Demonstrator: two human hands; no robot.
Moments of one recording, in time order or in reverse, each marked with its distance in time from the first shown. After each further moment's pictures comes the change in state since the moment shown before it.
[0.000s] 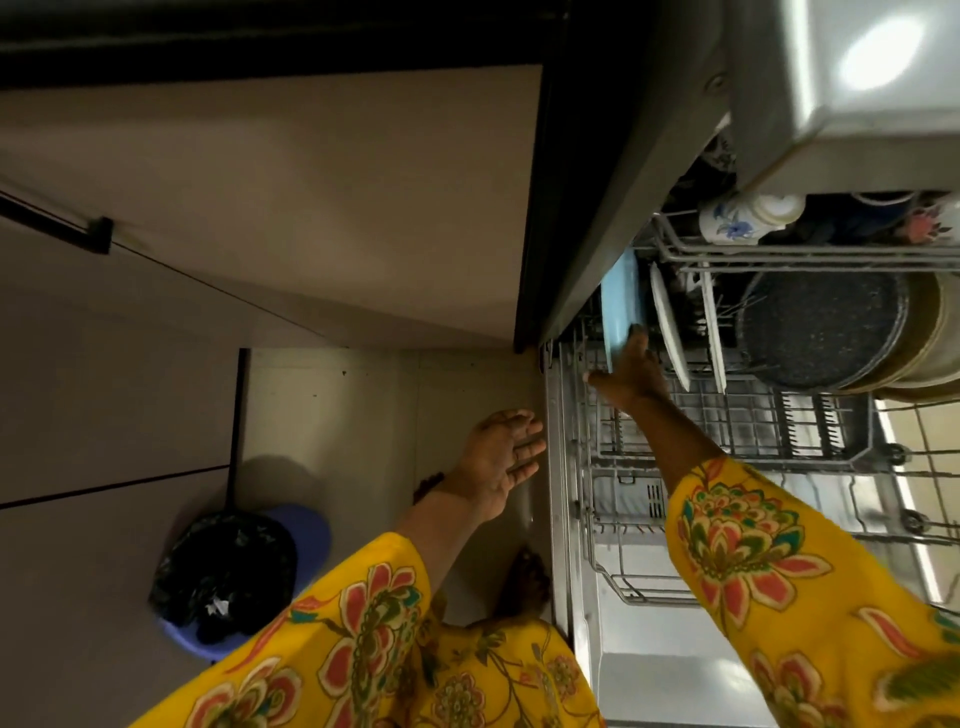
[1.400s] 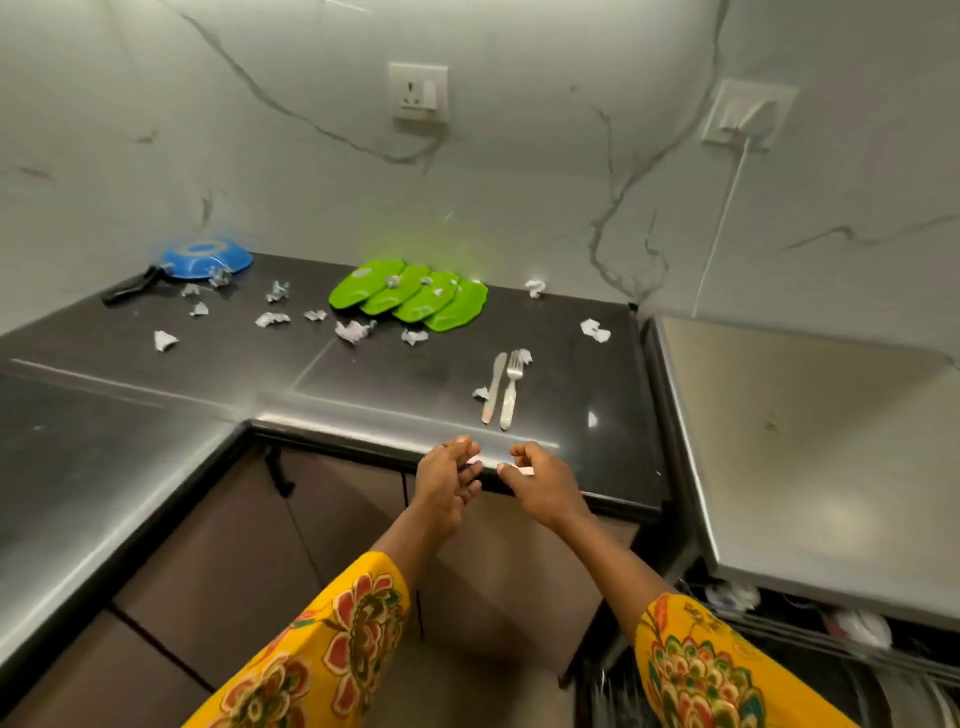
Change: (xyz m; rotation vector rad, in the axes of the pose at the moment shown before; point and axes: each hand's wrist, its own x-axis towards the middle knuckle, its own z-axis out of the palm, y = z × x) left_hand -0.317 0.212 -0.137 -0.370 0.018 0.812; right_hand -0.318 -0.342 -0.071 0.007 0.084 -0.817
